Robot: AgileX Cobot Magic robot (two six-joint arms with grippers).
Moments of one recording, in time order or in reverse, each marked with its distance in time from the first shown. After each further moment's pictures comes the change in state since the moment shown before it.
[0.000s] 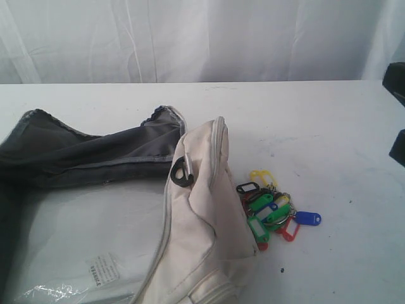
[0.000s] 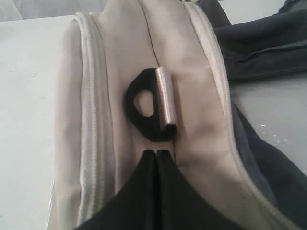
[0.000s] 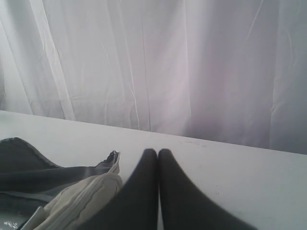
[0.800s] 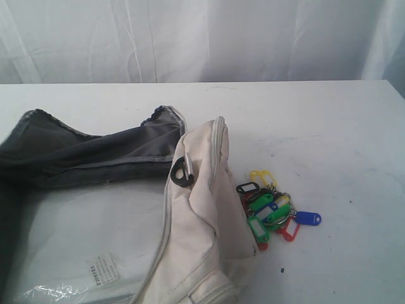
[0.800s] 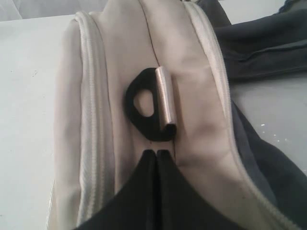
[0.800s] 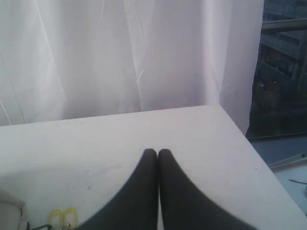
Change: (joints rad) left arm 0.000 0.000 0.000 0.000 0.000 0.000; right arm -0.496 -0.294 0.117 0.002 0.261 0.002
